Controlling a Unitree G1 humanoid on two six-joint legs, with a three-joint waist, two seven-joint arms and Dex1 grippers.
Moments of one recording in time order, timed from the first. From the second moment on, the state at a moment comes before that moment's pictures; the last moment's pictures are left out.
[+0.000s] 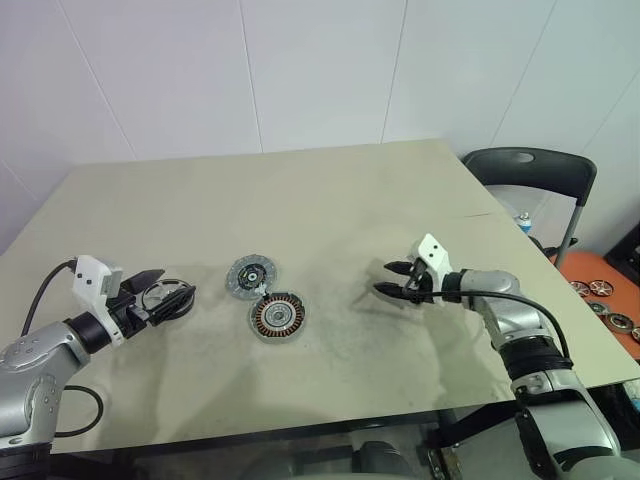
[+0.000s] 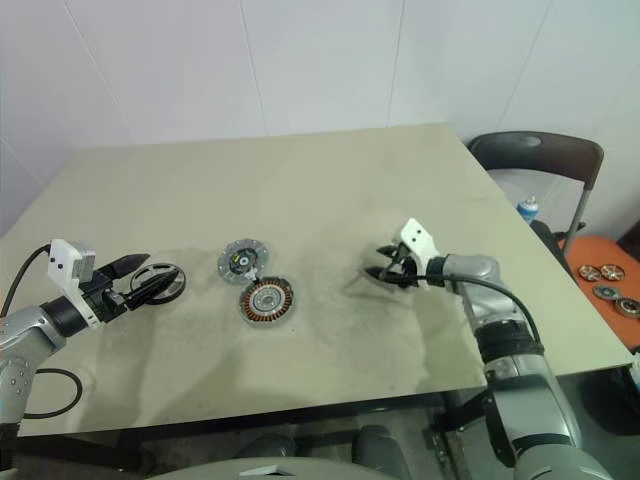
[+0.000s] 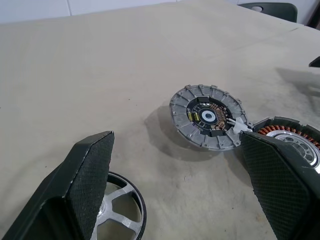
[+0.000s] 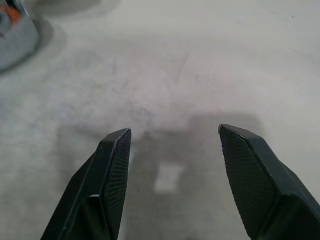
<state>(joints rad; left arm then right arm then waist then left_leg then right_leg) 0.06 0.69 0.40 -0.12 -0.57 0.45 -0.83 -0.52 -0.52 0.07 0.48 0.15 0.24 1.04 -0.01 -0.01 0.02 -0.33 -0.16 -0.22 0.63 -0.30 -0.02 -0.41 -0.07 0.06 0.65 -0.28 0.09</state>
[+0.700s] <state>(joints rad) 0.04 0.69 0.39 -0.09 -0.56 0.45 -0.83 -0.41 -0.61 0.00 0.45 0.21 0.30 1.07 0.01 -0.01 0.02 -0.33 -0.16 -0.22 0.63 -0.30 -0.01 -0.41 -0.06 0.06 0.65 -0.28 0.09</state>
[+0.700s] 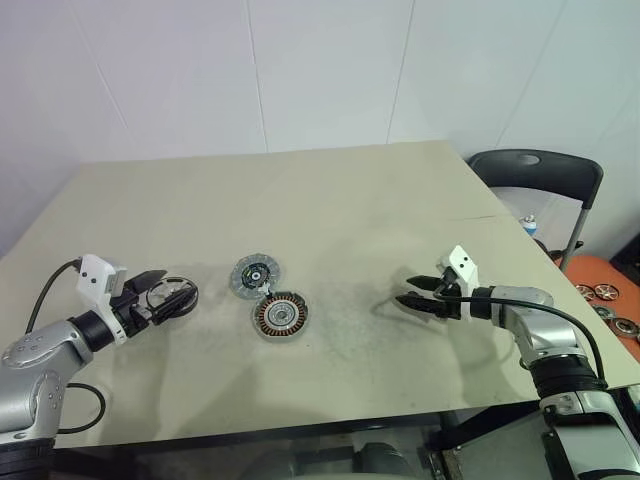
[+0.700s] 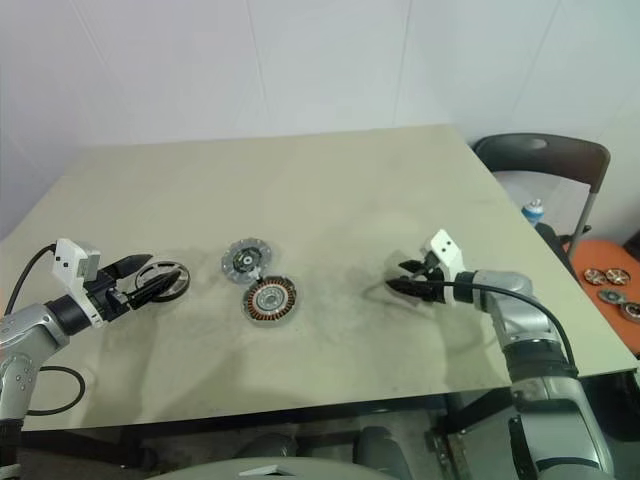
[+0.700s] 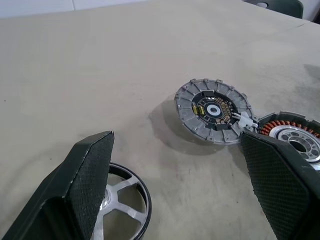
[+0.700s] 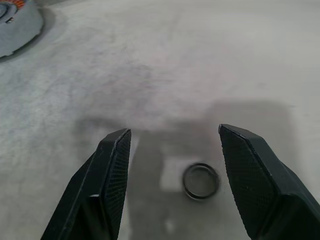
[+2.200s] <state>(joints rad) 0.06 0.68 0.37 -0.12 -0.56 0.45 -0.82 -0.38 -0.61 0.03 0.50 0.16 0.18 1.01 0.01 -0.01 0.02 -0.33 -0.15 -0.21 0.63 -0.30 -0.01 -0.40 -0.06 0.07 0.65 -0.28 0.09</state>
